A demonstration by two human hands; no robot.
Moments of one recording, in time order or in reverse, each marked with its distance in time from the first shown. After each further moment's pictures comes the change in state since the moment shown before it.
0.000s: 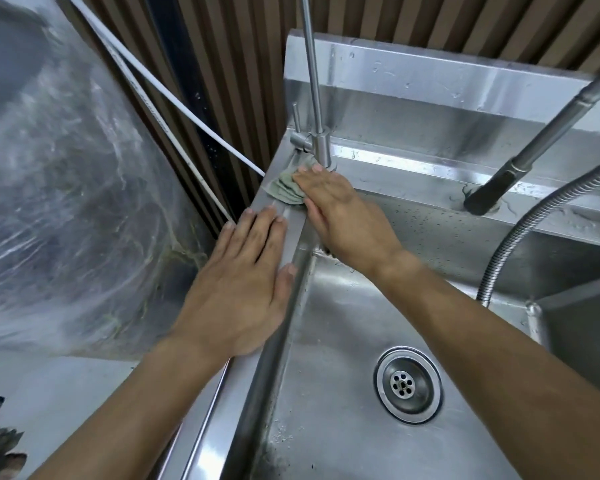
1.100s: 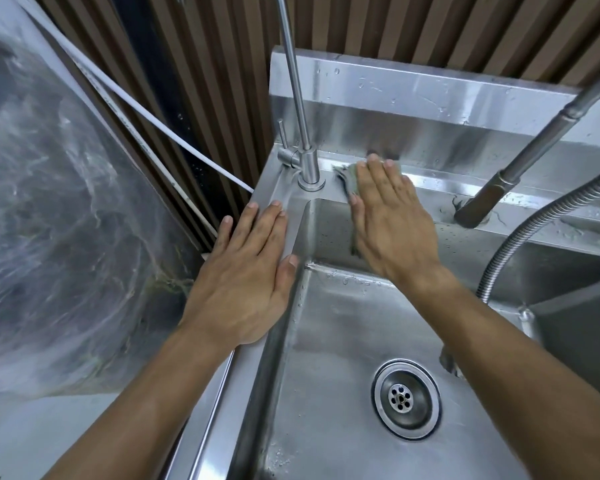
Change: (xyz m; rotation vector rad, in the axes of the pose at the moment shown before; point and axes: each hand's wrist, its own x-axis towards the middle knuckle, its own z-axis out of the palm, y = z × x) left_hand 0.039 -0.002 0.005 -0.018 0.022 0.040; right_hand -0.020 0.046 -0.016 -0.323 0.015 0.327
